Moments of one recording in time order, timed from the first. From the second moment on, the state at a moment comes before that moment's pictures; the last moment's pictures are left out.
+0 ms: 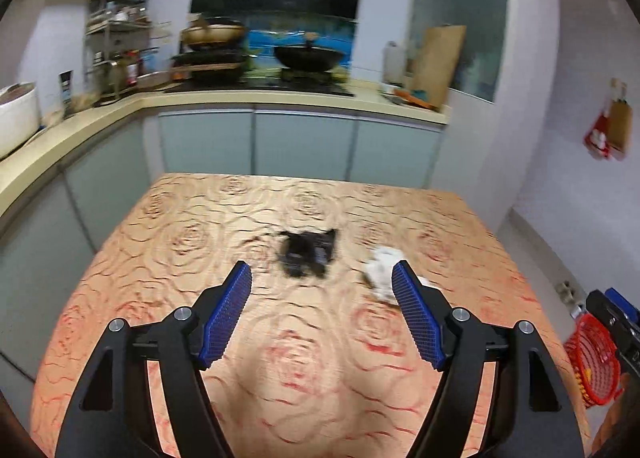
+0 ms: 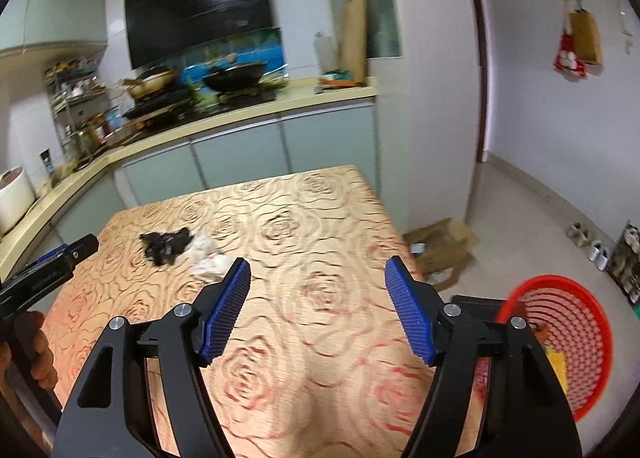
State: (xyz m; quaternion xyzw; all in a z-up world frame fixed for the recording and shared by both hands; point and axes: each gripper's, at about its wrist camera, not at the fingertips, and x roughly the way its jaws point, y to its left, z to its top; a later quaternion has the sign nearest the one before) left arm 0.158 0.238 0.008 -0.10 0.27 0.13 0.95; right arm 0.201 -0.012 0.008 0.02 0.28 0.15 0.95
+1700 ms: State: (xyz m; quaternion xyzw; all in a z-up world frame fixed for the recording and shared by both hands) left arm 0.280 0.300 -0.063 -0.10 0.34 0.09 0.93; right arm 0.318 0.157 -0.081 -0.11 0.41 0.28 0.86
